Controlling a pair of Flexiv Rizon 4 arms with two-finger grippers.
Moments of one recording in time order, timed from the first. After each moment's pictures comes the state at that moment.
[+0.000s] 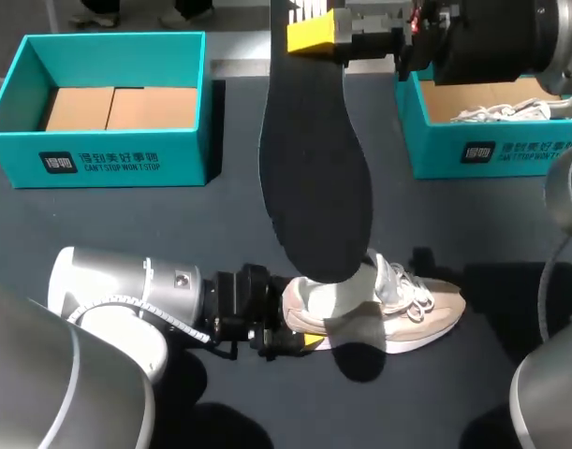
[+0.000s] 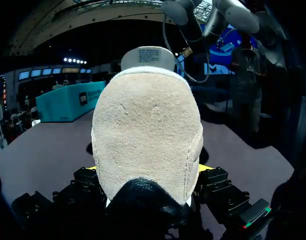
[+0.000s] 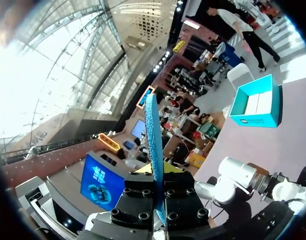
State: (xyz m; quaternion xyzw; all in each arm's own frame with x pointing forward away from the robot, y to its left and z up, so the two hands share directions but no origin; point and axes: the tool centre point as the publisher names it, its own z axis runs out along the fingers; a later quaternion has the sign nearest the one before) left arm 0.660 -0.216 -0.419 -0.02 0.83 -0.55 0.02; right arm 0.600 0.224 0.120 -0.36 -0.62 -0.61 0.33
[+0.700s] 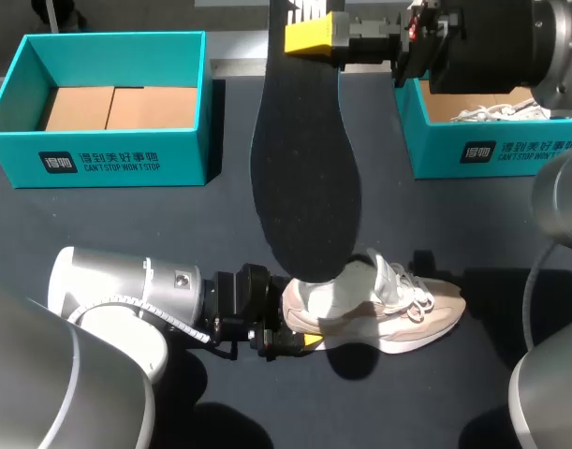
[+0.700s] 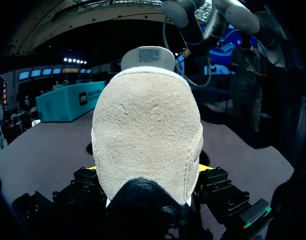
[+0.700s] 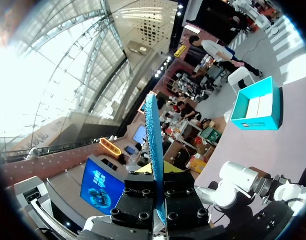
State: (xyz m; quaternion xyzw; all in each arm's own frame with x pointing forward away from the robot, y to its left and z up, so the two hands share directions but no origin) left arm 0.660 -0.216 -0.419 -0.02 0.83 -0.55 0.02; right arm 0.604 0.227 0.118 -0.37 -0.60 -0.63 0.32
